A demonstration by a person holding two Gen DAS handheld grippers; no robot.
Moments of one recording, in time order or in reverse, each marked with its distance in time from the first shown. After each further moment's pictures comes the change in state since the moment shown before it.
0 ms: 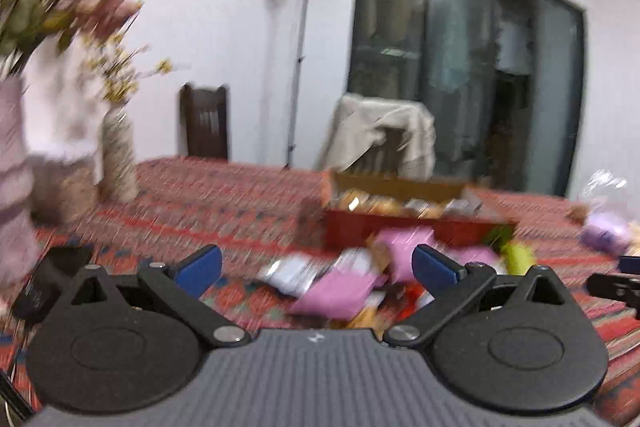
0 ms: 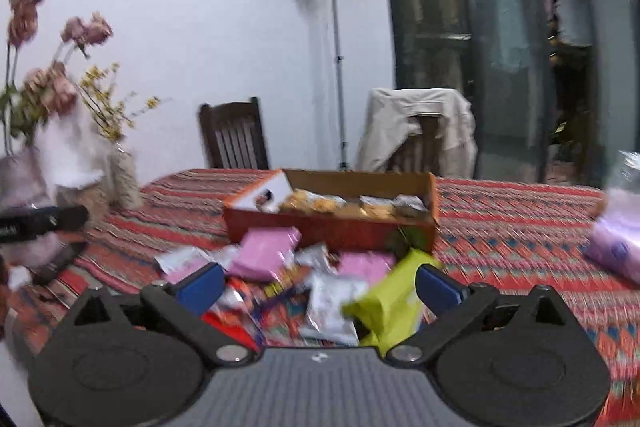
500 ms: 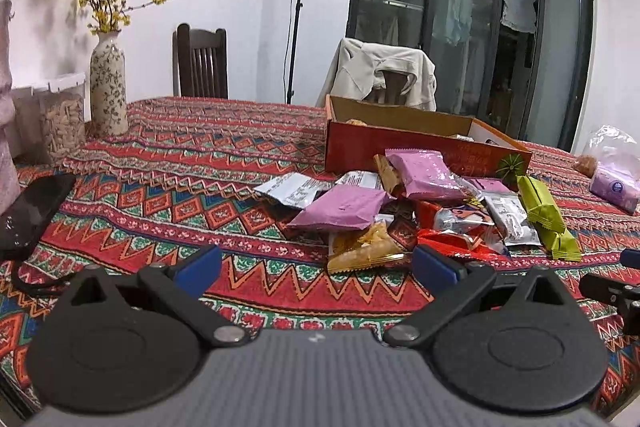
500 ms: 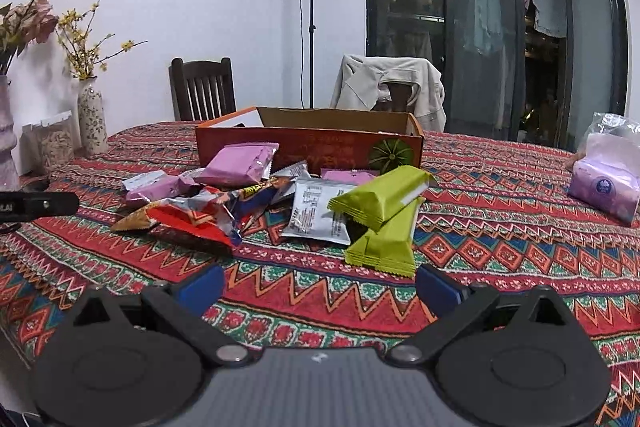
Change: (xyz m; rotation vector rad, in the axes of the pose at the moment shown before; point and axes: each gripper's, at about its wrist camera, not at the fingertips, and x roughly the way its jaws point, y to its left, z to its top) left arm 0.031 0.005 -0.042 -0.004 0.136 -0.029; right arm 0.025 0.018 -0.065 -0.034 0.069 -0.084
